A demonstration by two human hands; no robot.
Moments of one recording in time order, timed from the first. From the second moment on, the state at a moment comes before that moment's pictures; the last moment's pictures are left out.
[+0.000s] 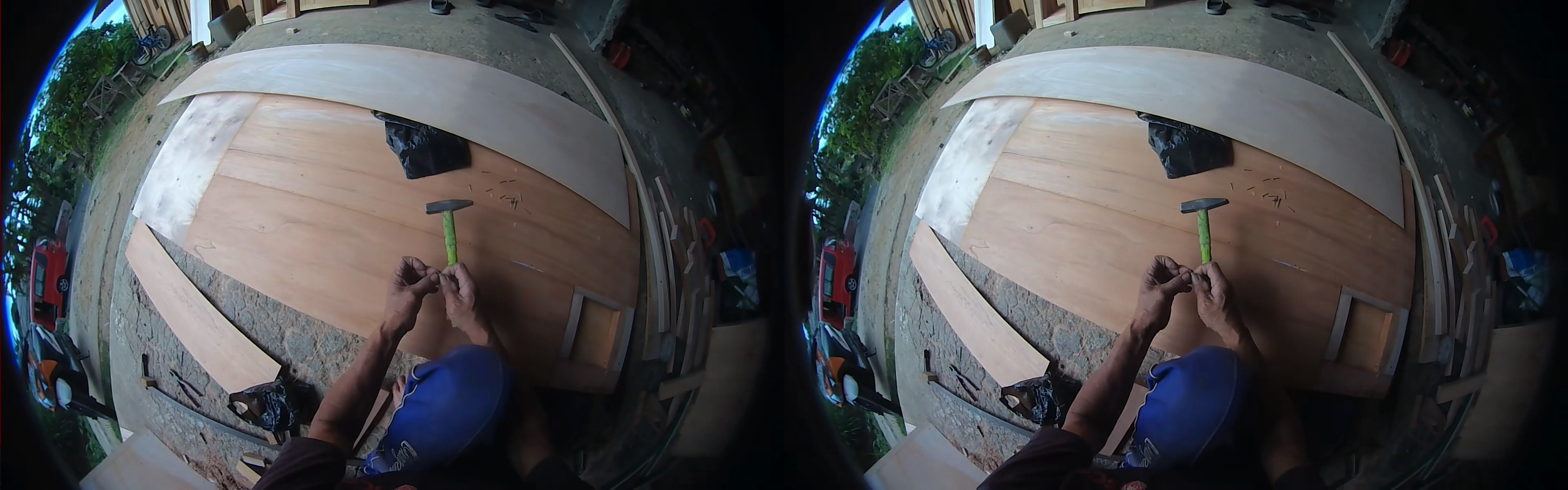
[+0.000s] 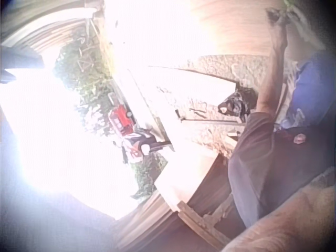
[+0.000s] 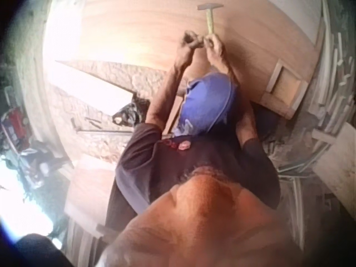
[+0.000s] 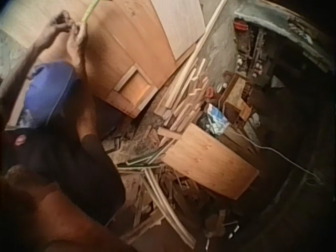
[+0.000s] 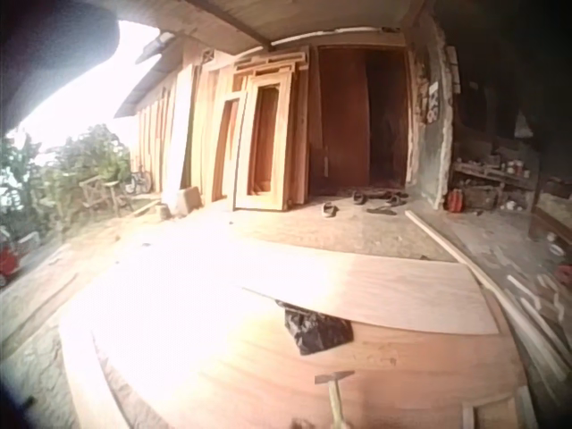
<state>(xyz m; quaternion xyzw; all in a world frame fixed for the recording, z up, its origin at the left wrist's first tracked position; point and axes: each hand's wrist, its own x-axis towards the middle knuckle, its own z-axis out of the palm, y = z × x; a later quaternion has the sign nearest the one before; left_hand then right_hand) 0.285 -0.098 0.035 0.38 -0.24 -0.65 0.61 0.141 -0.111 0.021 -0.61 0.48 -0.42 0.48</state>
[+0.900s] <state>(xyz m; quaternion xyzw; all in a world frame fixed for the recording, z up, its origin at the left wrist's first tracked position) 0.331 -0.187 -0.009 0.72 -0.57 -0.08 0.39 0.143 -0.116 0.055 -0.77 0.49 -0.28 0.29</state>
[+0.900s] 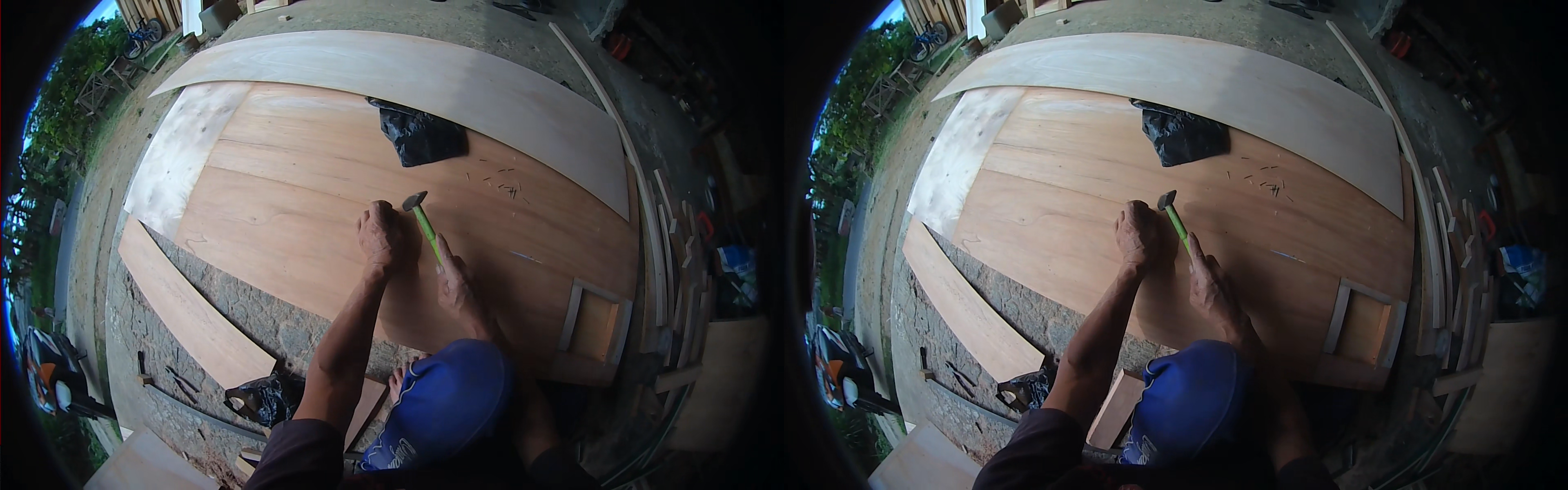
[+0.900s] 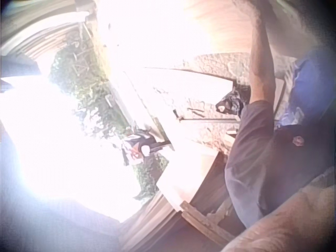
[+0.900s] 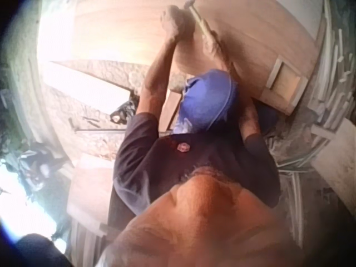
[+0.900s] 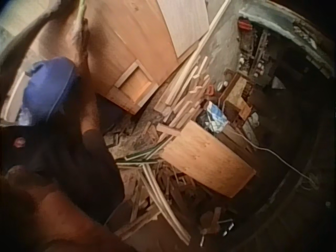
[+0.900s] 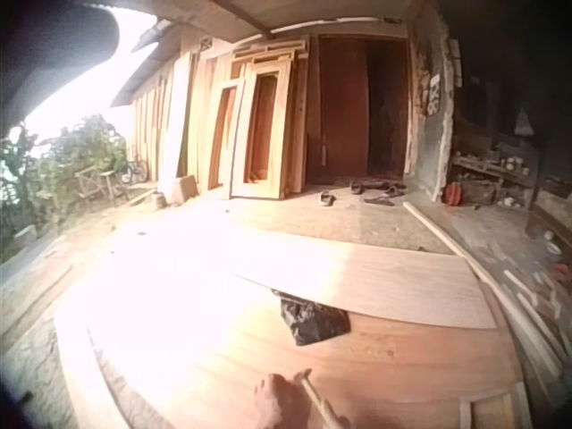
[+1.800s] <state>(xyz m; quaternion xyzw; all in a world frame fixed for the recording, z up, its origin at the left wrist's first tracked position) 0.358 -0.189 -0.030 0.72 -0.65 -0.08 0.22 0.152 -0.119 0.076 -0.82 0.43 -0.33 0.17</state>
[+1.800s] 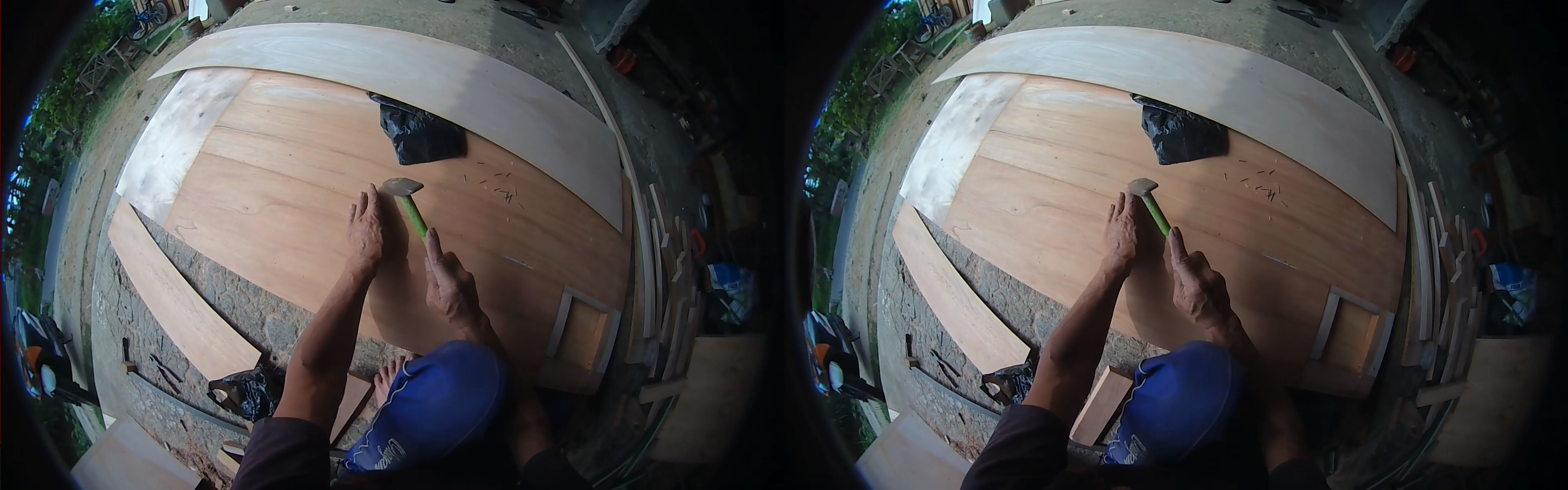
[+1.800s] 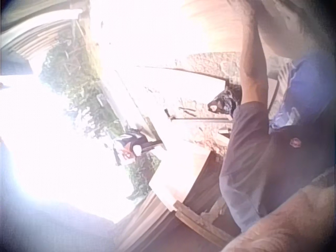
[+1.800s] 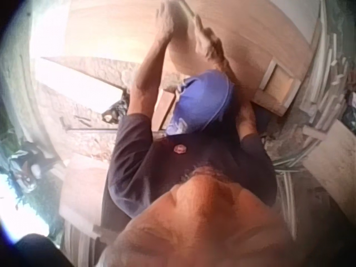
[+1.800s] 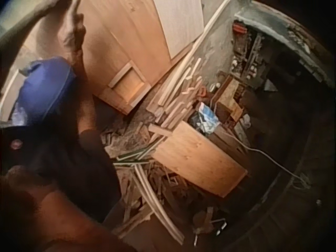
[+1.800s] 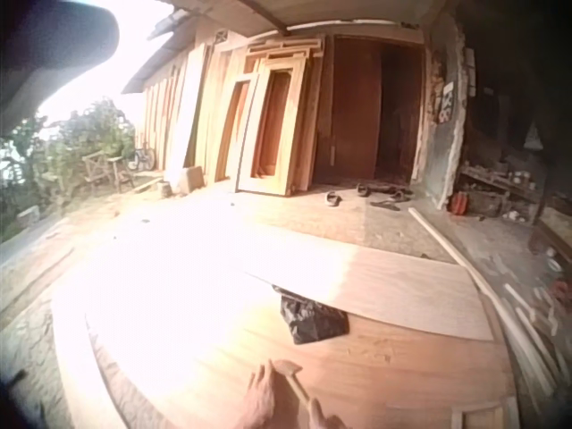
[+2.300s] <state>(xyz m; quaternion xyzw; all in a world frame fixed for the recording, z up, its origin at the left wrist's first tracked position) 0.360 -0.182 0.006 0.72 -0.65 -0.15 0.19 0.158 -0.144 0.068 -0.81 0.48 -0.19 0.27</state>
